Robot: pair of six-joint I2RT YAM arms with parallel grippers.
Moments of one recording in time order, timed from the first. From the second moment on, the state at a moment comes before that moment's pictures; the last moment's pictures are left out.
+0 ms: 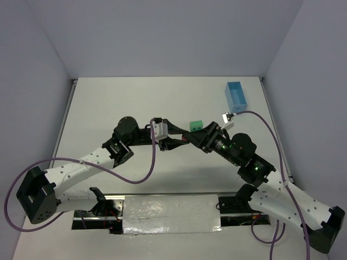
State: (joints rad) left arm -0.79 1.19 0.81 0.53 0.70 0.12; right arm 0.77 0.64 0.61 0.00 -0.02 1.12
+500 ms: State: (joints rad) left arm -0.79 1.25 0.91 0.42 0.72 0.15; right arm 0.77 0.68 0.73 -0.13 0.02 0.96
